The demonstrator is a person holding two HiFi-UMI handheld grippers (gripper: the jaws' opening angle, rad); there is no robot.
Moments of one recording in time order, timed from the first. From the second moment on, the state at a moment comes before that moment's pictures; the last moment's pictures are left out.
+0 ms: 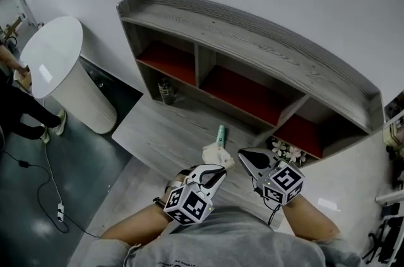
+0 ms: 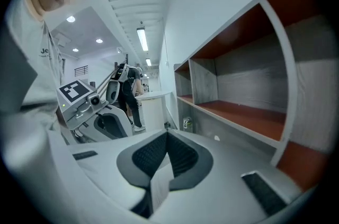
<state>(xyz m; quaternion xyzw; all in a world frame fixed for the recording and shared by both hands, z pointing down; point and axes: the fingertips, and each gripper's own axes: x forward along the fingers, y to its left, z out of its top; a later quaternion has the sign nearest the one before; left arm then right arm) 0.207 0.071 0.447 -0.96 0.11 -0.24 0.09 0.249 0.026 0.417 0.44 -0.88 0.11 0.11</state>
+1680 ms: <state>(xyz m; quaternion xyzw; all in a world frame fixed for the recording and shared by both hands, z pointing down) -0.143 -0.314 0.377 -0.92 0.29 -0.22 0.12 -0.119 -0.332 0.355 0.30 -0.94 0.07 0.10</state>
